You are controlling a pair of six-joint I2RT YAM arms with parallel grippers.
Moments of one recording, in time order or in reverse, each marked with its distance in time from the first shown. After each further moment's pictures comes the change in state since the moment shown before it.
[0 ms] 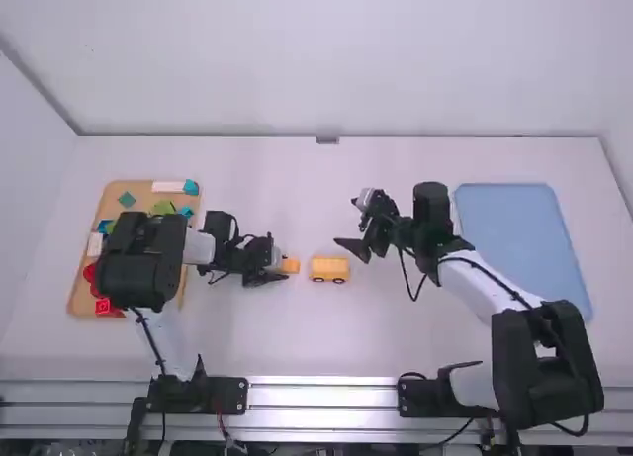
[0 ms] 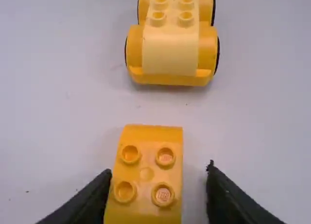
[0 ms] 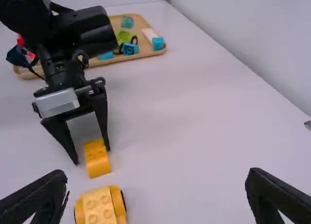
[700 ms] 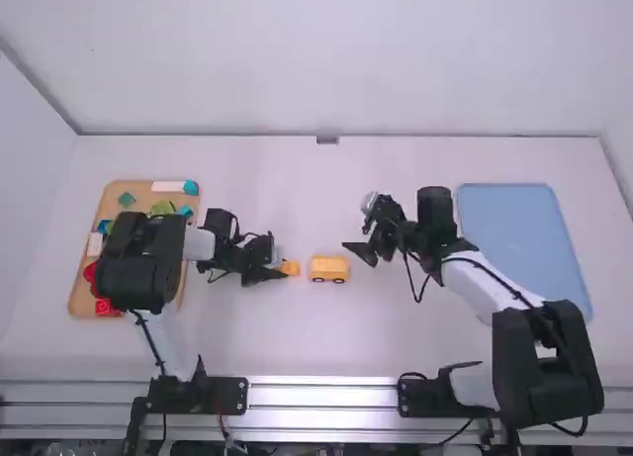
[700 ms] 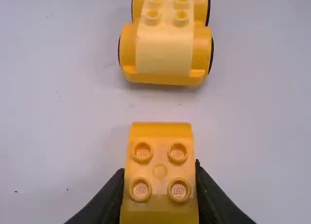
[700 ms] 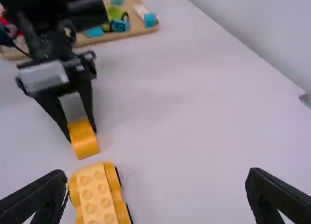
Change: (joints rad) left arm 0.003 -0.018 0.033 -0.114 -0.017 0.002; right arm -0.038 0.000 -0.010 -0.113 0.070 -0.067
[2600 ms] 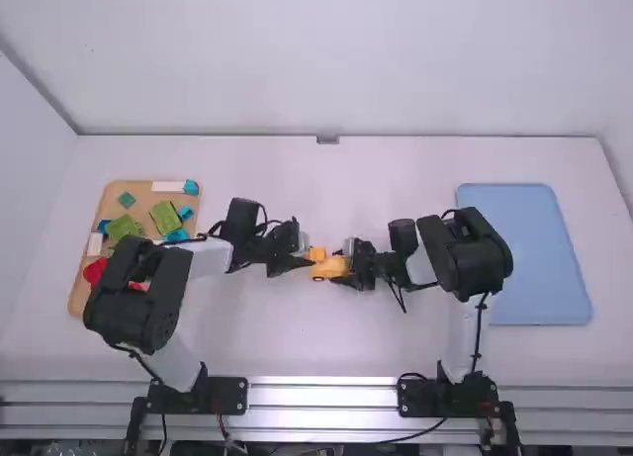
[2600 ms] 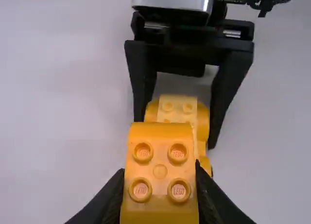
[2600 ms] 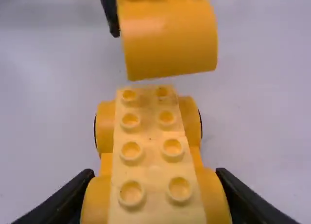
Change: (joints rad) left arm -0.222 -0.206 -0.049 0.254 -0.055 -0.452; right arm 0.061 0.687 -0.049 0.581 -0.280 -0.222
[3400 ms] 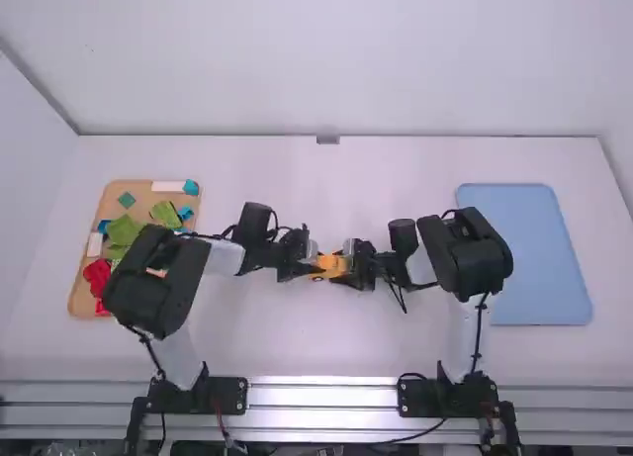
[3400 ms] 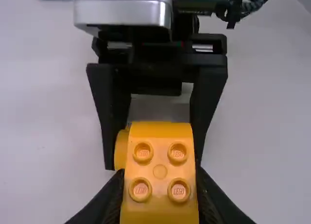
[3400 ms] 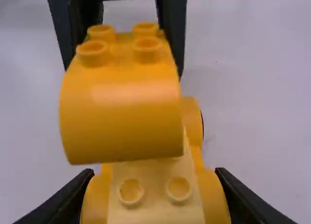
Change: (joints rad) left arm -0.058 0.101 0.000 0.125 0.086 -0.002; right arm 0.000 0.000 0.000 -0.005 -0.006 -0.004
